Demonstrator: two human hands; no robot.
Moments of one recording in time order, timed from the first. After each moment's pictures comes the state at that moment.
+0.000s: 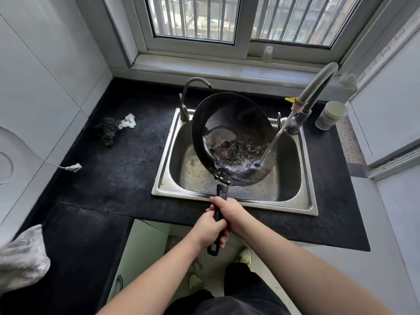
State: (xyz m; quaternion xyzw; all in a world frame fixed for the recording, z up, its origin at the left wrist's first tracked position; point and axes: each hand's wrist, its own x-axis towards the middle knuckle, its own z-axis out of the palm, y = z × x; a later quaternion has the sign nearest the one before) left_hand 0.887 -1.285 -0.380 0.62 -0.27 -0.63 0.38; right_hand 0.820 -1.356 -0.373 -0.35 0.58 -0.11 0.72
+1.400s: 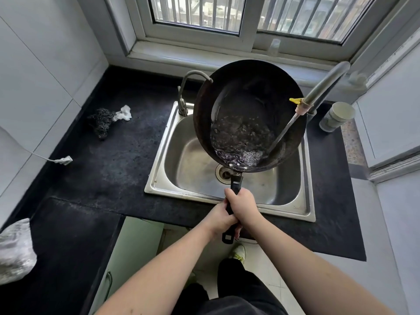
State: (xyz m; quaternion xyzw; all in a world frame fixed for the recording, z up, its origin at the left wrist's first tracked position) left_hand 0.858 -1.333 -0.402 0.58 -0.30 -0.66 0.38; right_hand 0.788 -1.401 -0.381 -0.61 0.63 -0.09 0.48
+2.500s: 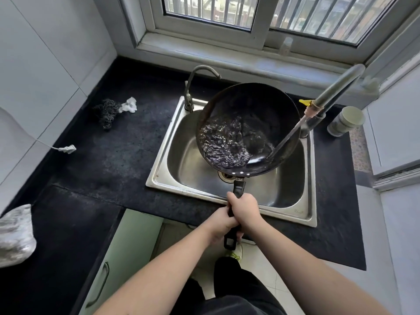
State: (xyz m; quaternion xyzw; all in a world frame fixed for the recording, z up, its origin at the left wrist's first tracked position) left_hand 0.850 -1.325 -0.407 0.54 -0.23 -0.71 0.40; right_hand 0.787 -1.394 -0.379 -0.57 0.67 -0.04 0.48
